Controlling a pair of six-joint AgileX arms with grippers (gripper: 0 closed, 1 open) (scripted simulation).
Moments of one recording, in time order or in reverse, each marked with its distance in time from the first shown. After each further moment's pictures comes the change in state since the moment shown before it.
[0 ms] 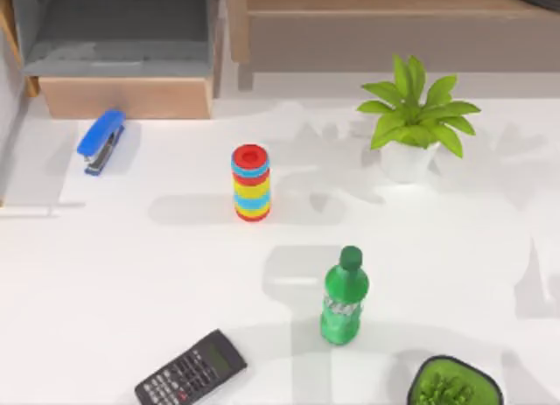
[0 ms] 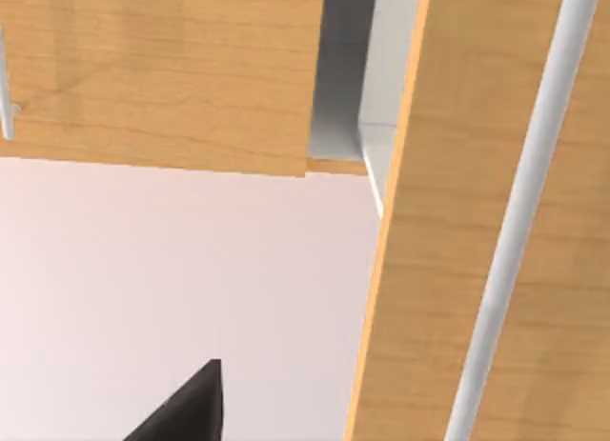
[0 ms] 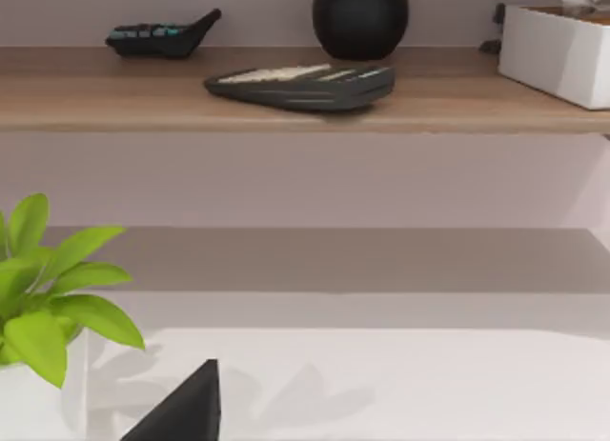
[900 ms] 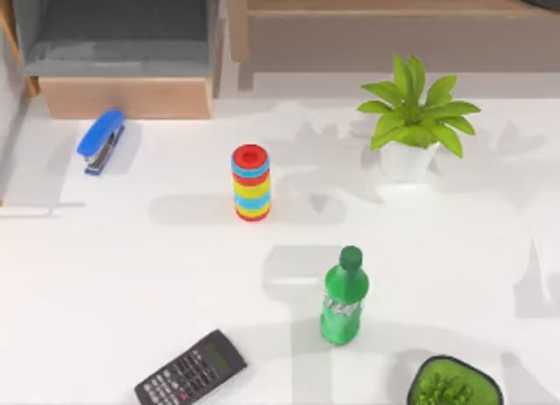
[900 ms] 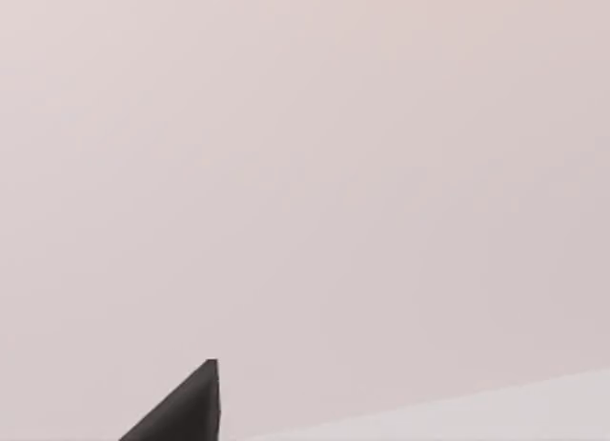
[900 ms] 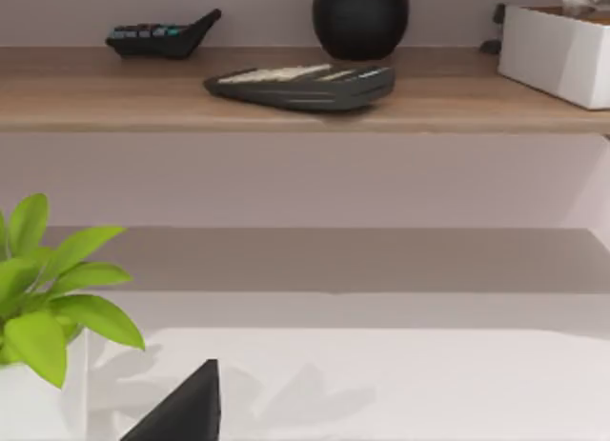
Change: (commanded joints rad) left arm 0.011 0.088 1.050 -1.391 -0.289 -0.623; right arm 0.000 0.000 0.000 0.000 0.000 0.000
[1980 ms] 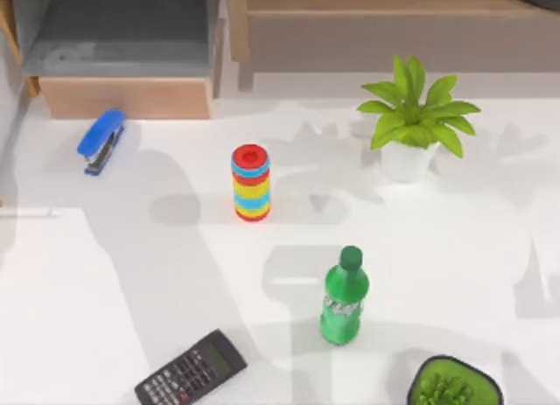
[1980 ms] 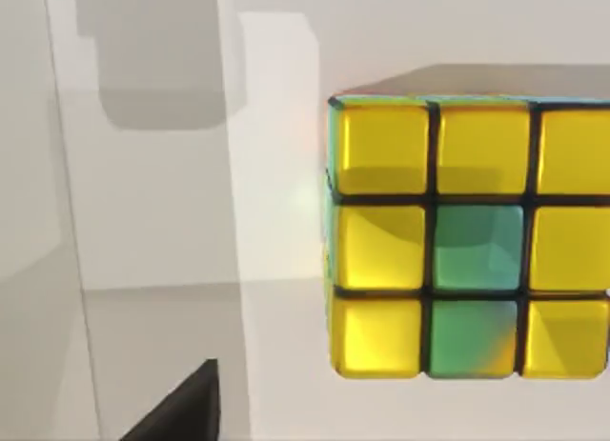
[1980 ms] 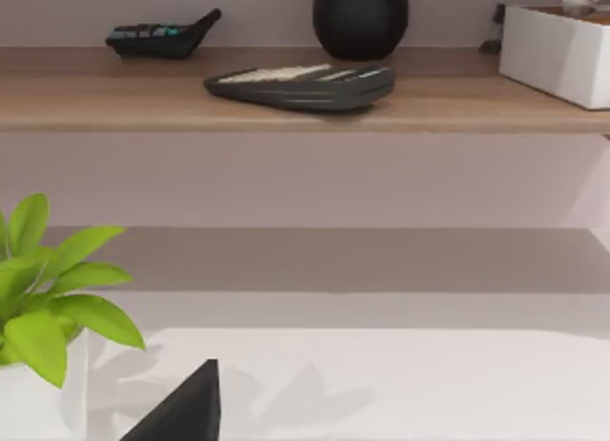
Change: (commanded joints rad) left arm -0.456 0.330 0.784 -1.341 -0.351 -0.471; right arm 0.000 0.000 0.000 0.000 0.000 0.000
